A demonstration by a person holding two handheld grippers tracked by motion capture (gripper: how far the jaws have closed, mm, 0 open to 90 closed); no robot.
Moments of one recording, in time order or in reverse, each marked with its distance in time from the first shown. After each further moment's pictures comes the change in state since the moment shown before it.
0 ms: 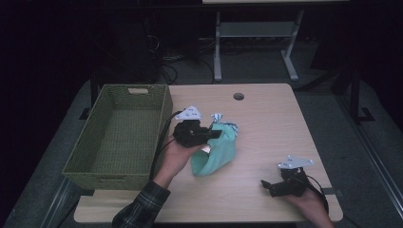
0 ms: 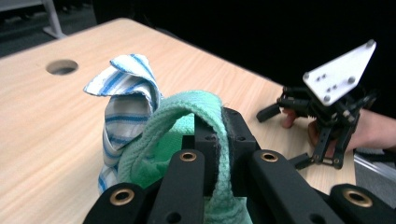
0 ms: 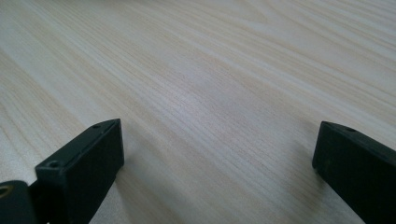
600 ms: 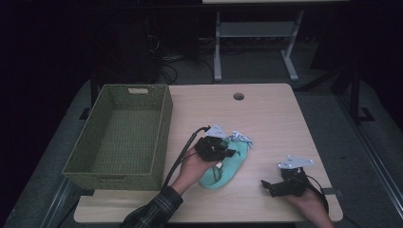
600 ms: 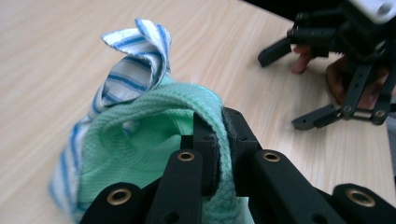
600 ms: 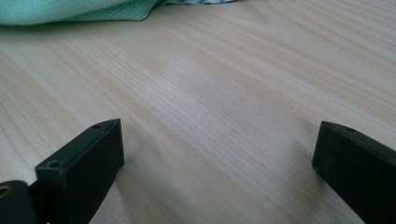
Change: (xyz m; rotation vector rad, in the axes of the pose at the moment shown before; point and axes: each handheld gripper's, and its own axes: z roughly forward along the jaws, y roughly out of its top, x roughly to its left) left arm -0.014 -0.037 0.071 0.199 -0.034 0.049; right arm 0.000 0.000 0.000 0.001 0.000 0.000
